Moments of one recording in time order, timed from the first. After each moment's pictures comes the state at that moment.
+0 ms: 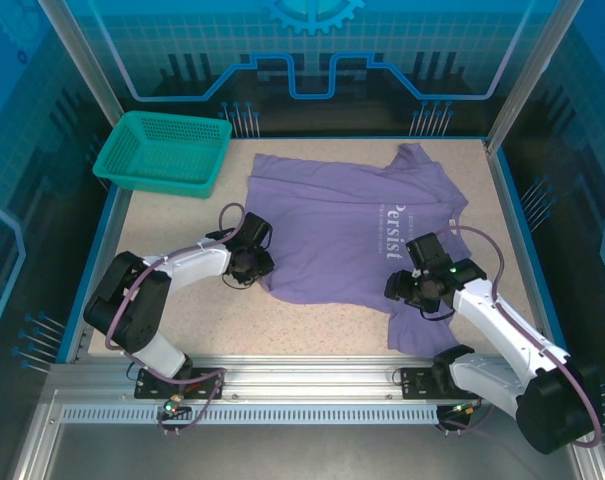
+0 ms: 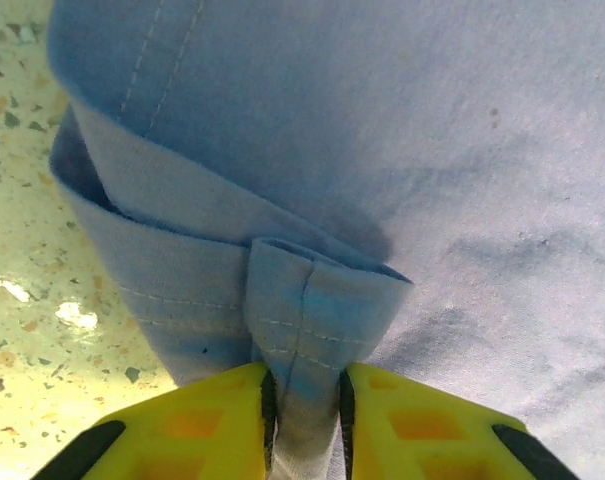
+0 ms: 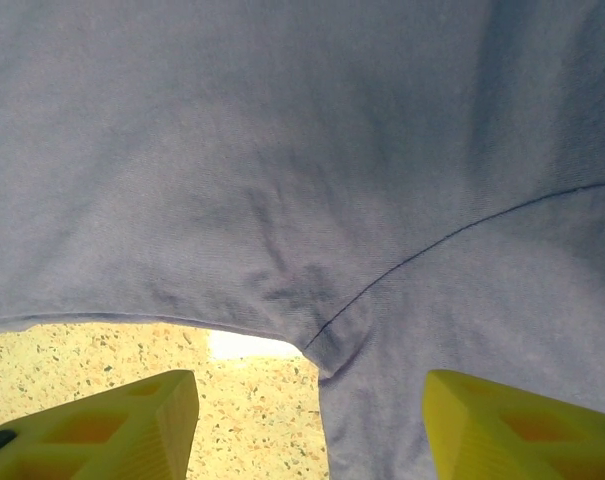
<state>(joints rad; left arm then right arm) -0.48 1.60 0.86 -0.48 0.03 -1.05 0.35 1.01 0.67 -0.91 -0.07 0.70</state>
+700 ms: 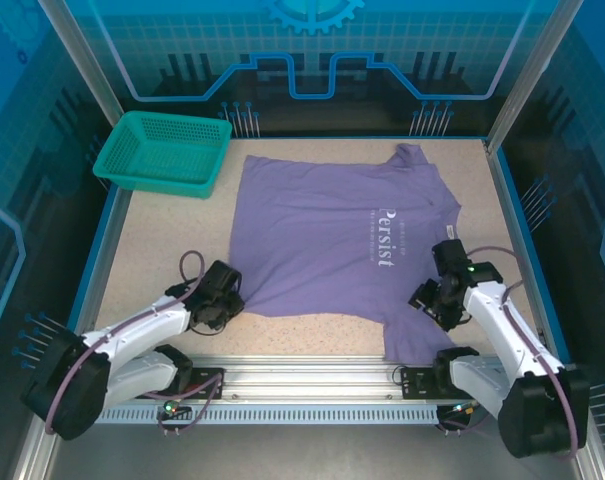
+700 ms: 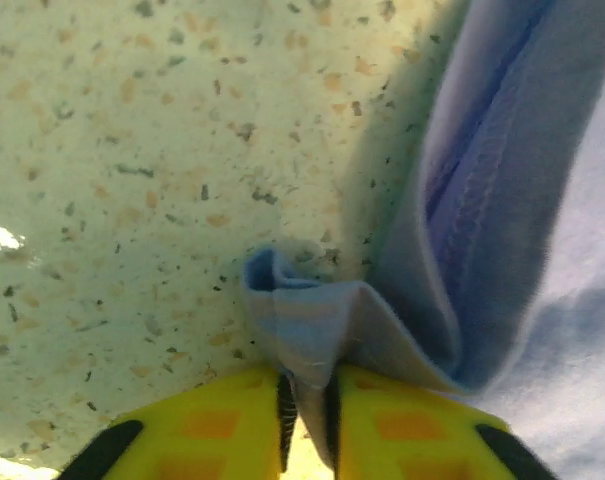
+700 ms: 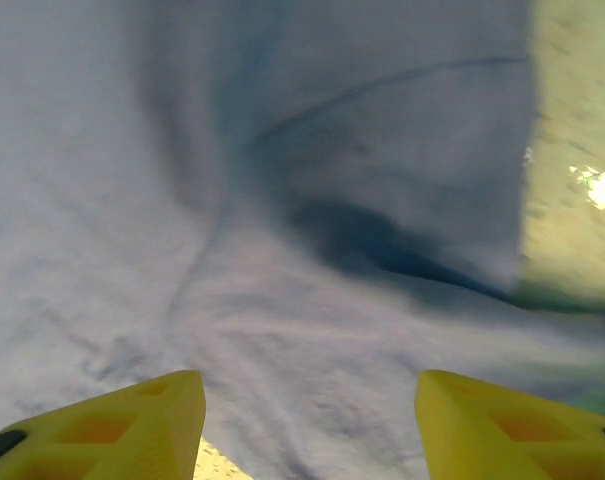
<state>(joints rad) -0.51 1.06 0.39 -0.51 -0.05 -1.24 0.06 0.98 0.63 -1.12 -0.09 0.82</state>
